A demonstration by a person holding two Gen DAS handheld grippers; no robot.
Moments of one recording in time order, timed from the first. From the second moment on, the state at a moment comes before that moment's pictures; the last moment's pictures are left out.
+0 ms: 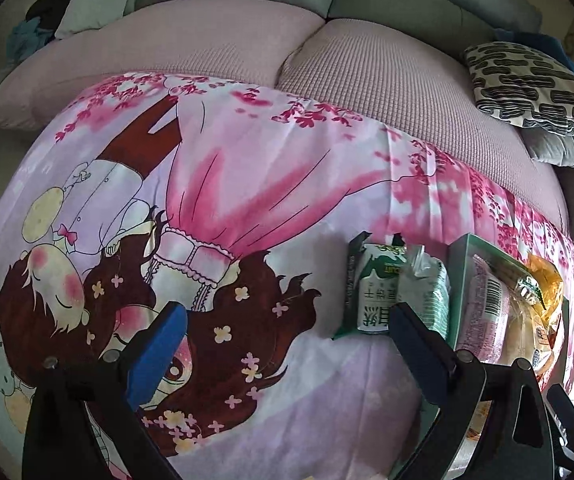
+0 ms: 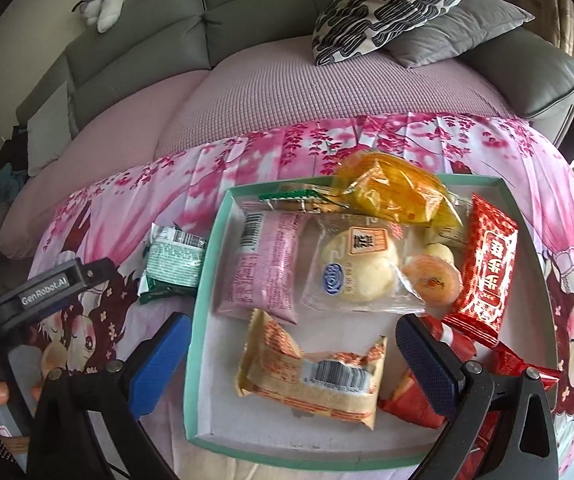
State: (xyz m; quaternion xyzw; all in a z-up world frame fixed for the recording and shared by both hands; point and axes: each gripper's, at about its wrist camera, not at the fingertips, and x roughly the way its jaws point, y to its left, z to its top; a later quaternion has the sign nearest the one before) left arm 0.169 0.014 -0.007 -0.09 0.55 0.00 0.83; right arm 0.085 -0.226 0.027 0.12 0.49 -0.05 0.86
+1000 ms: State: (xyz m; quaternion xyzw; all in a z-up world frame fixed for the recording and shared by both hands) left arm 0.189 0.050 -0.033 -0.15 0.56 0.01 0.81; right arm 0.172 -0.119 -0.004 -0.12 0.52 0.04 0.85
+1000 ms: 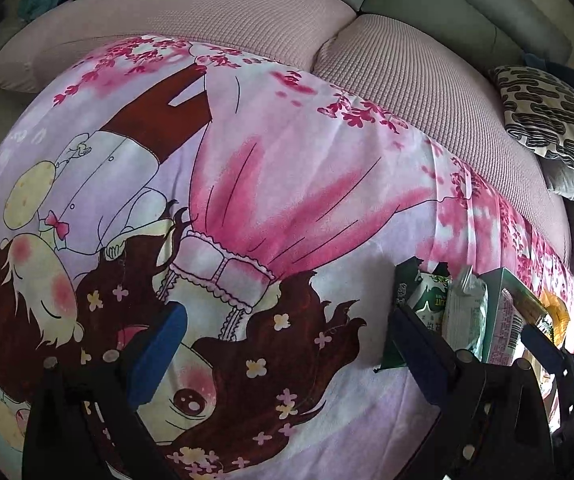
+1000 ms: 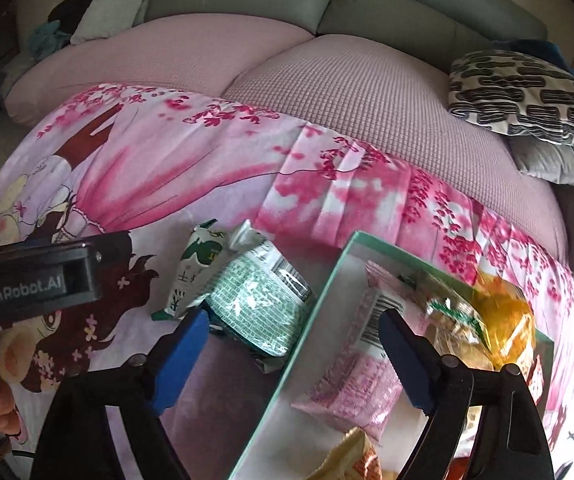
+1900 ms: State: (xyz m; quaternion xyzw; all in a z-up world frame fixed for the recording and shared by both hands) left arm 0.193 0.047 -0.038 -0.15 0.56 0.01 0.81; right arm 0.214 -0.119 -0.011 -0.08 0.53 0.07 0.84
